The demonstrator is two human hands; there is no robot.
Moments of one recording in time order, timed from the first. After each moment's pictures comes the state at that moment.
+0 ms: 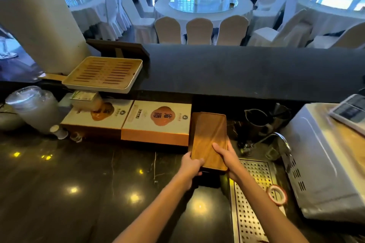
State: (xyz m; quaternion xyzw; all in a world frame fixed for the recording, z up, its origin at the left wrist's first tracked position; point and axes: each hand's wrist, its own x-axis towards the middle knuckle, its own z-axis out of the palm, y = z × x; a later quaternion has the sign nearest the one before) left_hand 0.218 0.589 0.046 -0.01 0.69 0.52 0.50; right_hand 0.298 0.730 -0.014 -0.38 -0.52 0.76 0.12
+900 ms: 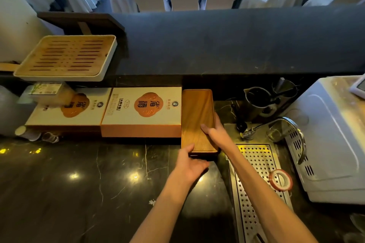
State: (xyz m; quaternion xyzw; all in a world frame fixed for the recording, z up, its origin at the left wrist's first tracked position) left_hand 0.201 0.623 -0.003 -0.31 0.30 0.69 0.58; right_hand 0.234 0.762 -0.041 -0.43 -0.66 0.61 0.05
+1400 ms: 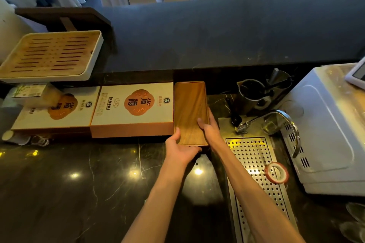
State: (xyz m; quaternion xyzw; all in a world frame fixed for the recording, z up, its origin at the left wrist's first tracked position) left_hand 0.178 0.646 -0.015 -0.33 0.27 0.73 0.54; right_hand 0.232 0.754 -0.052 -0.44 -0.56 0.69 0.13
